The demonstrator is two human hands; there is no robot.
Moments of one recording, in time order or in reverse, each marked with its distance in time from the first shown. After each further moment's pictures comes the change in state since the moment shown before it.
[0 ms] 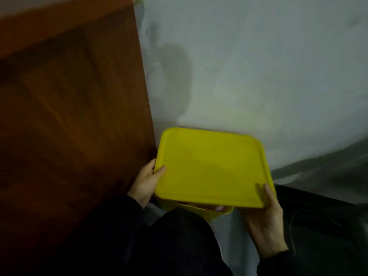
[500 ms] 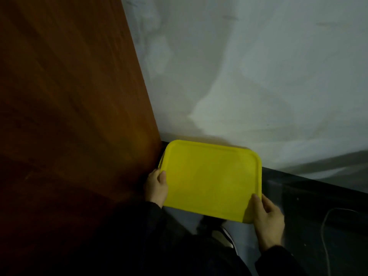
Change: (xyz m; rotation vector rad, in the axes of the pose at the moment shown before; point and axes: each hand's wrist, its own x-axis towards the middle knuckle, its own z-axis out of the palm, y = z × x) left_hand 0.085 -0.132 -0.018 0.674 0.372 -0.114; right_hand 0.101 0.091 -0.088 -1.006 0.336 -0.037
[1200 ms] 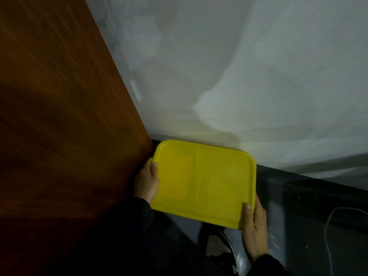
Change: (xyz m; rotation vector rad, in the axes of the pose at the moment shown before) left_hand 0.044 0.006 0.009 0.114 0.005 0.076; right_hand 0.015 0.042 0.033 -0.110 -0.043 -0.181
